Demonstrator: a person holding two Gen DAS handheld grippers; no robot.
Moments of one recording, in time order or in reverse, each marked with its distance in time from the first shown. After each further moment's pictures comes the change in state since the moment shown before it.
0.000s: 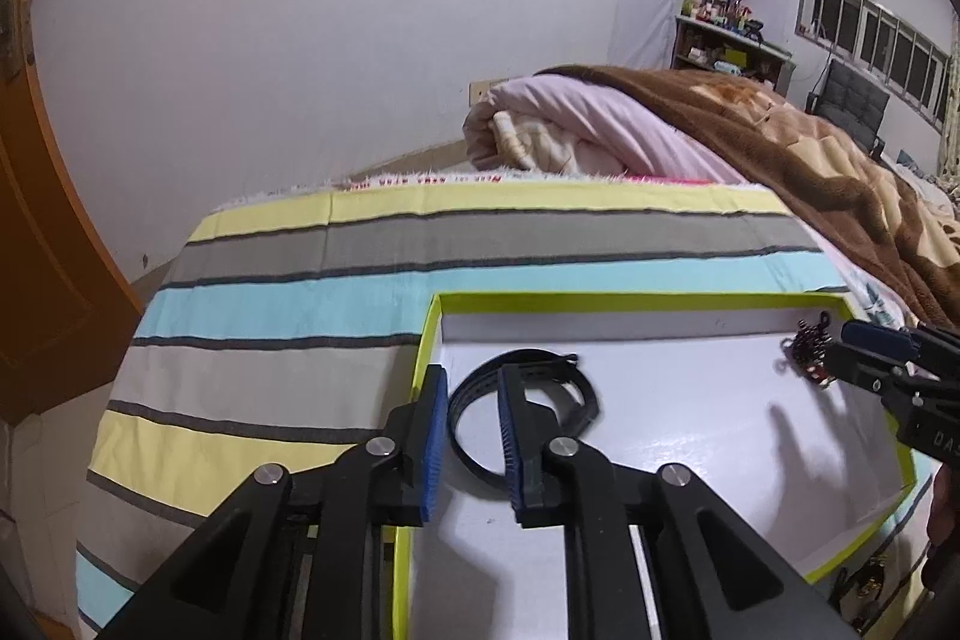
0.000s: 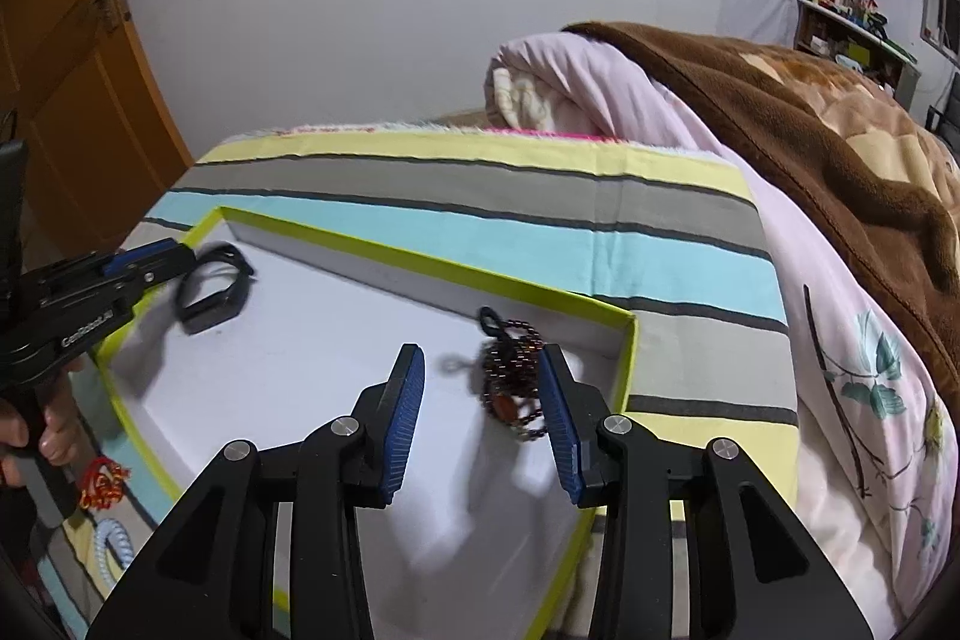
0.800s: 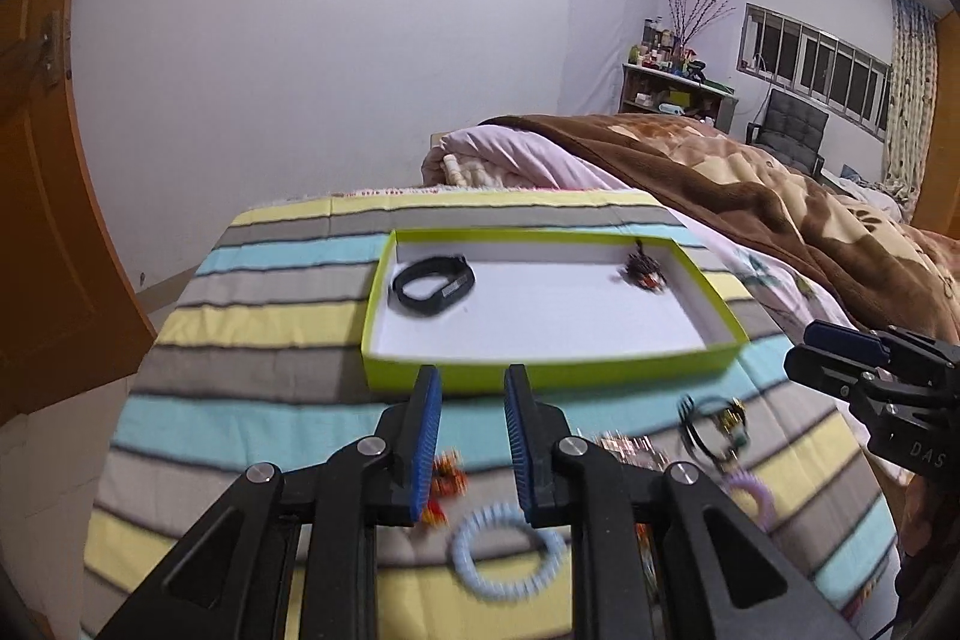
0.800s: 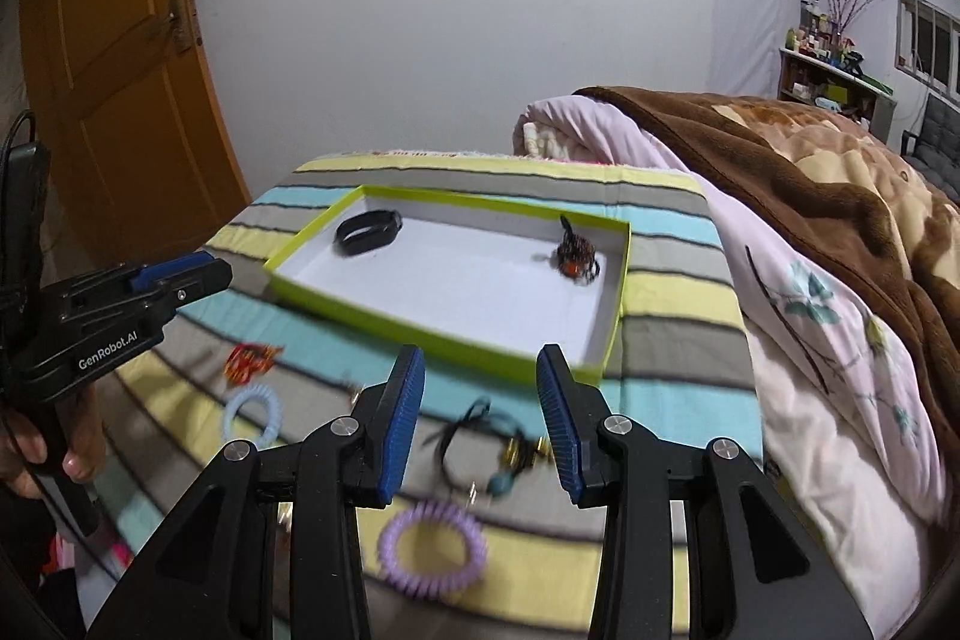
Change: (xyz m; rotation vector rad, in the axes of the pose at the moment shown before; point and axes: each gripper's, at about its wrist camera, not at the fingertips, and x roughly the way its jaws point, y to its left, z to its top) left arm -0.159 -0.028 -0.105 0.025 -0.132 -0.086; right arm -0.139 0.060 -0.103 -0.008 -0.145 -0.002
